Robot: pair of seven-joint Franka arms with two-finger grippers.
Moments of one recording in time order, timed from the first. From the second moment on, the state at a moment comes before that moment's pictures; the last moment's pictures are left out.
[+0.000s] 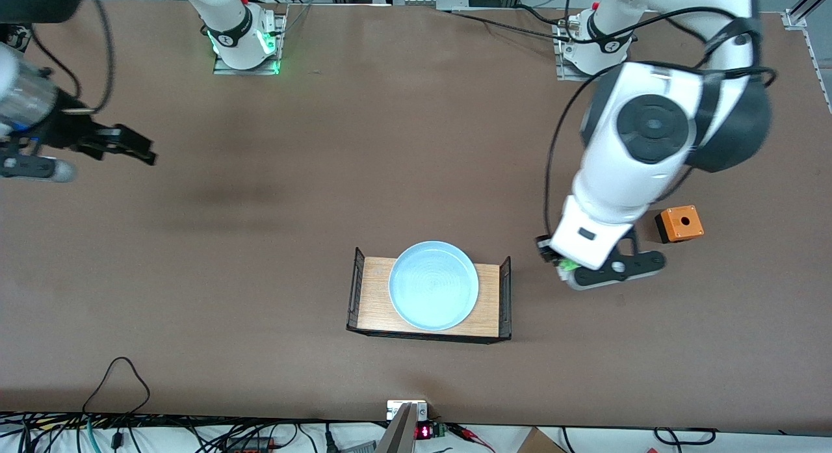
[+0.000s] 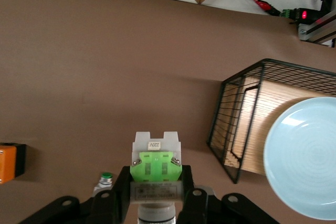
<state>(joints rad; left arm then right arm) -0.49 0.57 0.22 -1.08 -0.02 1.72 -0.51 0.29 0.08 -0.16 -1.58 0.06 1.61 0.21</state>
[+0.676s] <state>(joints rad) -0.27 0.37 0.22 -1.37 -0.09 1.70 -0.08 0.49 0.16 -0.16 -1.58 0.07 1.70 0.38</state>
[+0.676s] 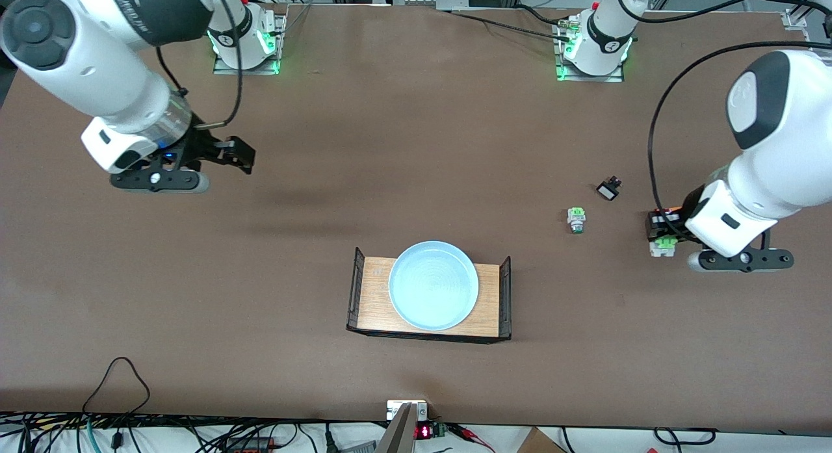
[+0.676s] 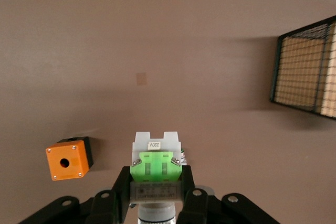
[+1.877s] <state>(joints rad) -0.16 0.42 0.21 -1.77 -0.15 2.17 0.00 0.69 0.51 -0.16 -1.34 0.19 1.92 1.27</state>
